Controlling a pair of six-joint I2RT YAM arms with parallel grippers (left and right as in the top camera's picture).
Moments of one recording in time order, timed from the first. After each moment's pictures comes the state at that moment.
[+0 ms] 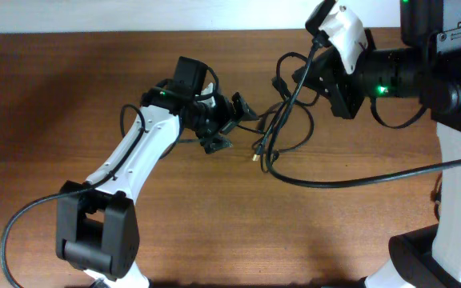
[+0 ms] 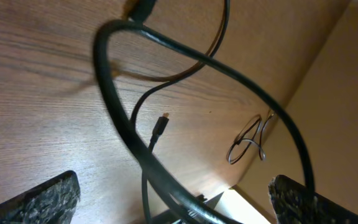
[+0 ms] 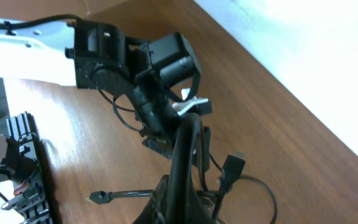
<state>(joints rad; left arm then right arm) -0.32 1.82 1.44 -0.76 0.66 -0.86 0.26 1.78 2.58 -1.60 -0.63 -0.49</state>
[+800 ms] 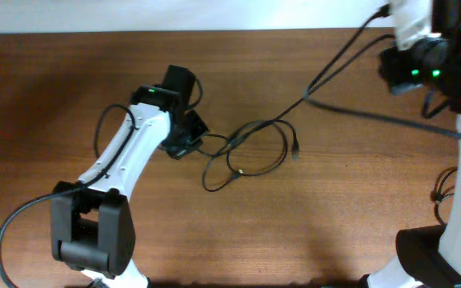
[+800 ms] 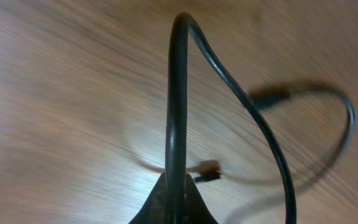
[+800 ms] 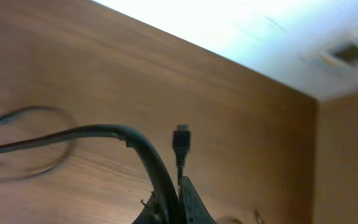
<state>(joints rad) -0.24 1.82 1.44 -1.06 0.14 -0.87 0.11 1.78 2.58 -1.62 0.17 -0.27</state>
